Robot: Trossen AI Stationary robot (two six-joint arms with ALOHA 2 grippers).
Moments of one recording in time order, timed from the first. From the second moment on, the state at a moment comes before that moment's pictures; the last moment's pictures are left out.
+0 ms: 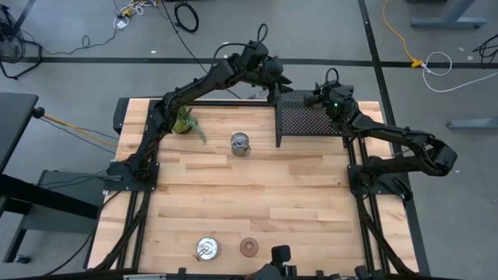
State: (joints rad) left arm 0.53 2.23 2.33 -0.50 0.42 0.14; right arm -0.72 1.17 0.63 0.33 0.65 0.04
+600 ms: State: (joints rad) left arm 0.53 2.23 2.33 -0.52 0.42 0.14; right arm -0.72 1.16 0.63 0.39 0.61 0.01
